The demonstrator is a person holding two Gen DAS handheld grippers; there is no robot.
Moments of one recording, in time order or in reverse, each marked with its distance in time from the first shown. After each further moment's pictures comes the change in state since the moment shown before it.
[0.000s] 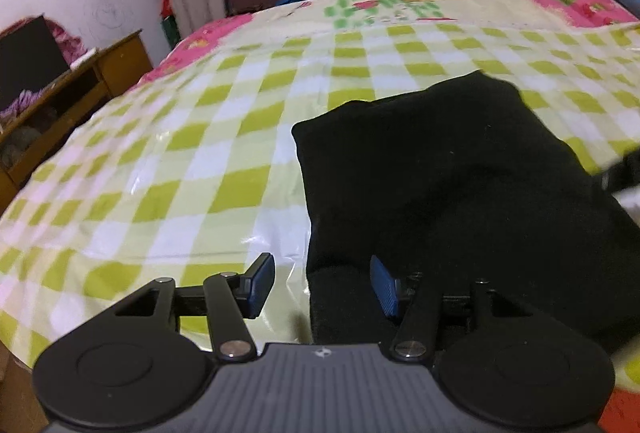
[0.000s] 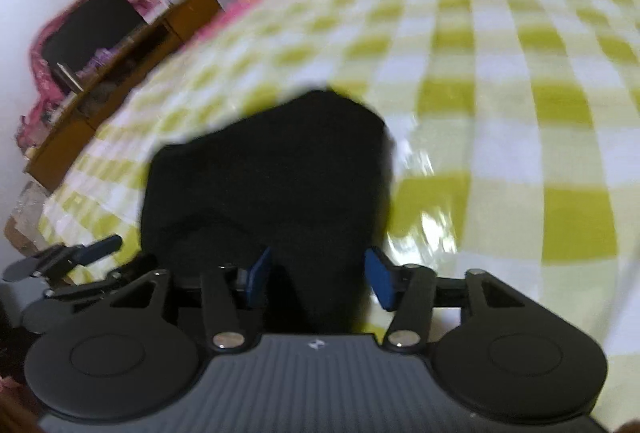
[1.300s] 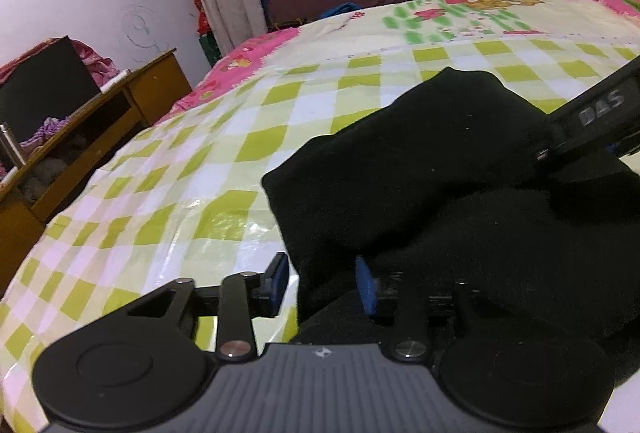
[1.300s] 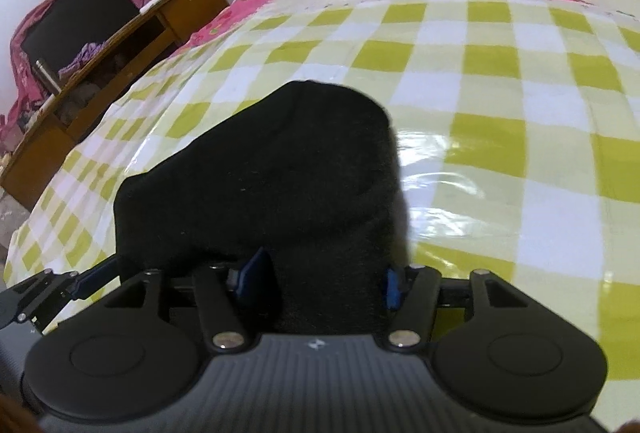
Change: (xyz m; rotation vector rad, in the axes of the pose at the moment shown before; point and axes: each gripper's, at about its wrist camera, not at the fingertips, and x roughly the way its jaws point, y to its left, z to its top) left arm 0.114 0.050 0.084 0.027 -0.045 0.168; right arm 0.126 0.063 0.144 -0.101 -0.063 -0.040
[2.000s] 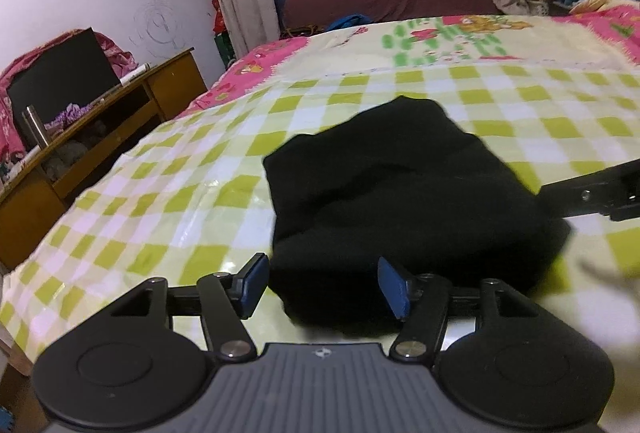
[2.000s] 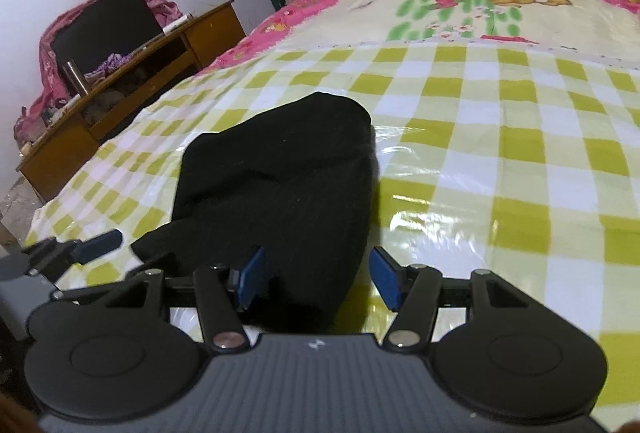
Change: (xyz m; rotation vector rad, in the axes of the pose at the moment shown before) left arm -0.113 -0.023 -0.017 -0.072 -0.004 -0.012; right arm -0.133 0.017 -0.076 -0.076 -0.108 -0.007
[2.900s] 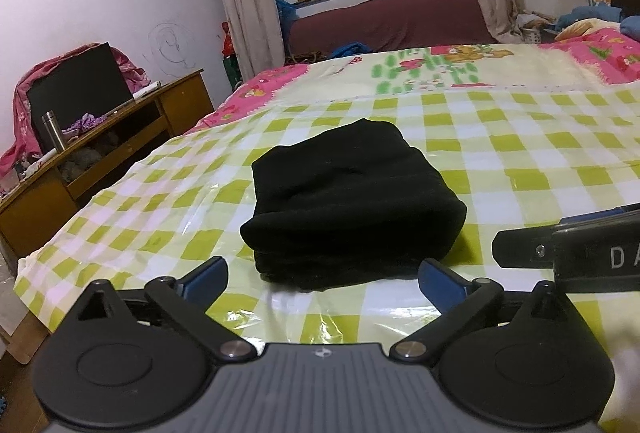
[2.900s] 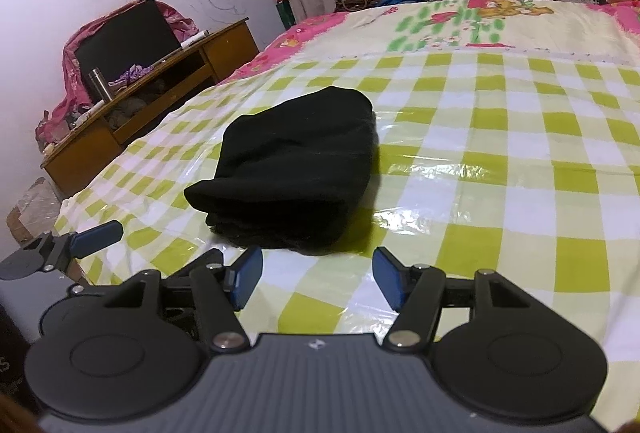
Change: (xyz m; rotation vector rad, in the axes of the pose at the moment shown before) left arm -0.084 -0.040 -0.029 -0.028 -0.087 0.023; right arm -0.074 0.008 -0.061 0.001 -0.055 0.031
